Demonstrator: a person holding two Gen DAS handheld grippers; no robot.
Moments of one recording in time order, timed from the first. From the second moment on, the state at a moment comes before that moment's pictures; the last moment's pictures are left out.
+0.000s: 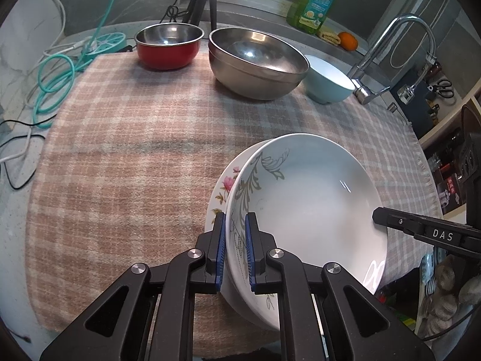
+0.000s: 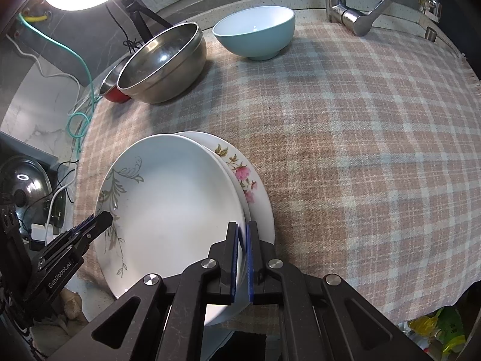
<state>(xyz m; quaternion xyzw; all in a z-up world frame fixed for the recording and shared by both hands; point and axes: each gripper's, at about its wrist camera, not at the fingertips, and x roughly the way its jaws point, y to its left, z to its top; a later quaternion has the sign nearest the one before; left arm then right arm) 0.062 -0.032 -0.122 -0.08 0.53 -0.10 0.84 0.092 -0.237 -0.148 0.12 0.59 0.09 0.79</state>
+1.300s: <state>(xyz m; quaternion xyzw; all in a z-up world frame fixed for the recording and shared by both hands) 0.061 -0.036 -0.123 -0.05 0.52 -0.11 0.84 0.087 -0.235 -0.148 0.11 0.59 0.09 0.80</state>
